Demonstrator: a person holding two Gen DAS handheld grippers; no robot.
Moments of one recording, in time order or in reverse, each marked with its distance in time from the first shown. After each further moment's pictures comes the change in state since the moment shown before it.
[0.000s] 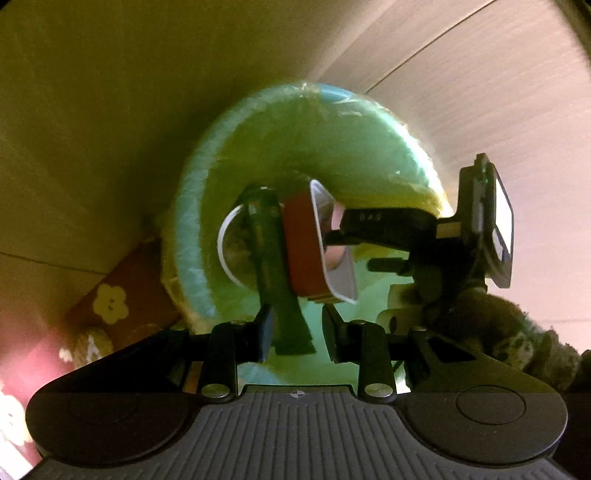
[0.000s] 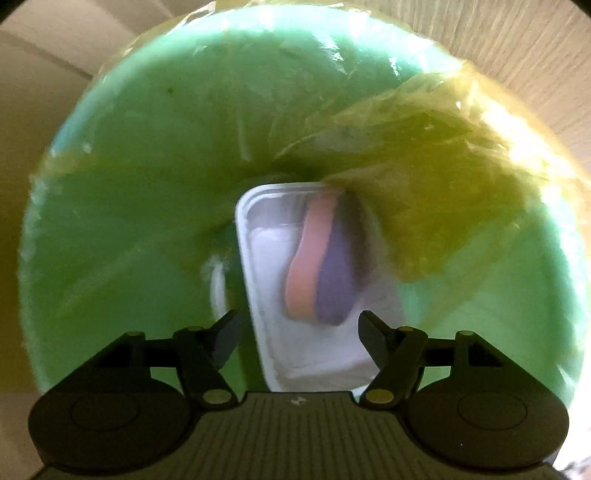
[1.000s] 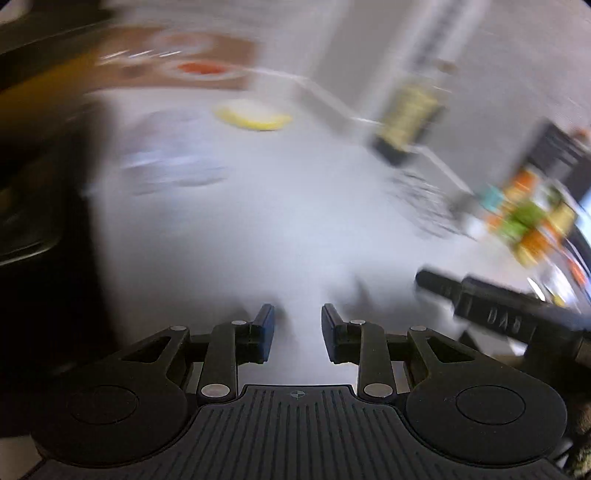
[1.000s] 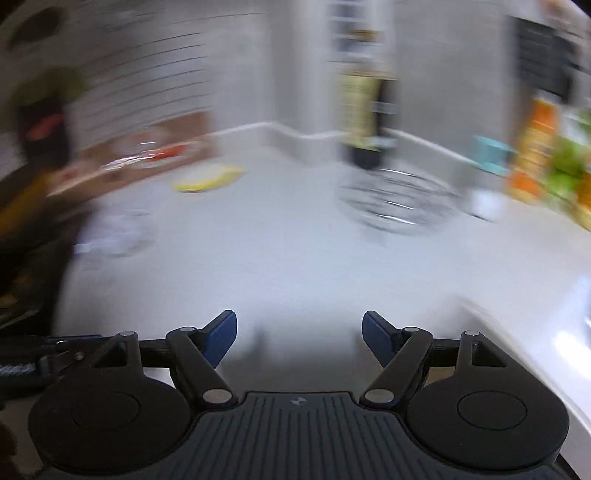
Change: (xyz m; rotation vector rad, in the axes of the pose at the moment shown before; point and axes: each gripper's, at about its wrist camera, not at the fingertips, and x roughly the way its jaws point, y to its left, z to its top) left arm -0.373 0.018 0.062 -0.139 -0.656 0.139; right arm -0.436 0.285 -0.051 -0.687 -0.757 0.211
